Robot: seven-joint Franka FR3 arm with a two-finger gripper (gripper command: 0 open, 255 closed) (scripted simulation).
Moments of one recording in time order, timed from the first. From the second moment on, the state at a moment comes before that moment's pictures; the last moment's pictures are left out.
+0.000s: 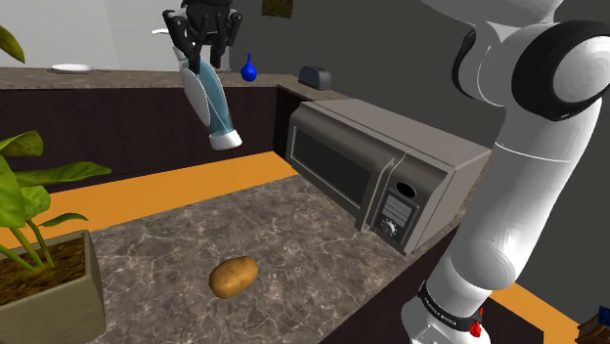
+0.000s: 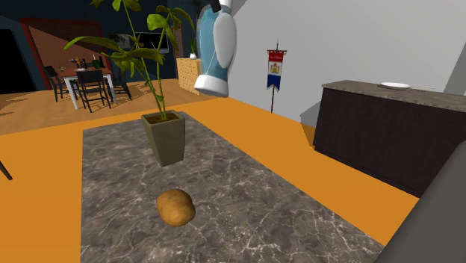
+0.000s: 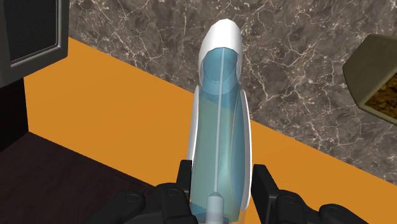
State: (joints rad) arm -0.01 0.12 0.74 -1.29 -0.40 1.61 0.48
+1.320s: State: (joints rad) arm -0.10 0.03 0.73 -1.17 -0.32 1.46 0.34
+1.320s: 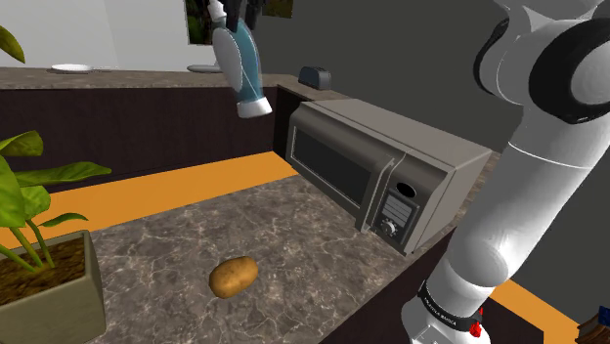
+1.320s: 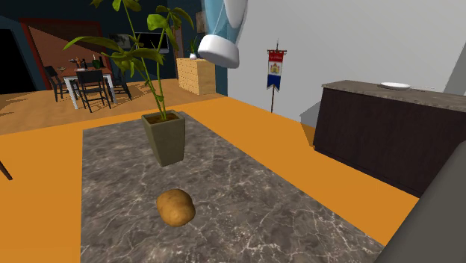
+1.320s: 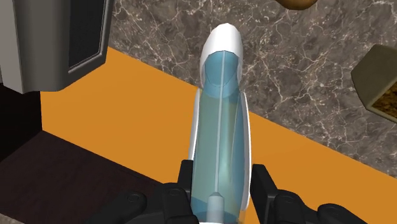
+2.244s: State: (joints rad) arm -0.19 -0.52 0.33 -1.71 0.02 1.58 -0.08
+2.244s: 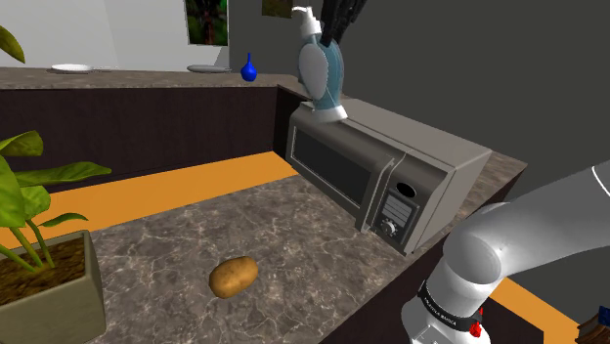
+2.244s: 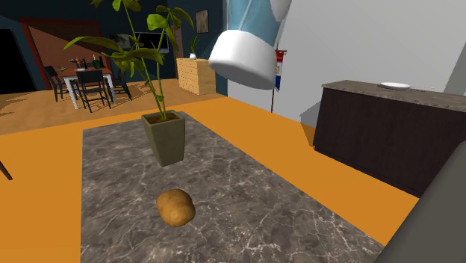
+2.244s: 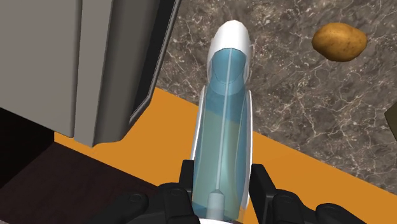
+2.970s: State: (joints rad) arm -0.17 -0.64 0.27 -1.94 0.04 1.69 -0.13
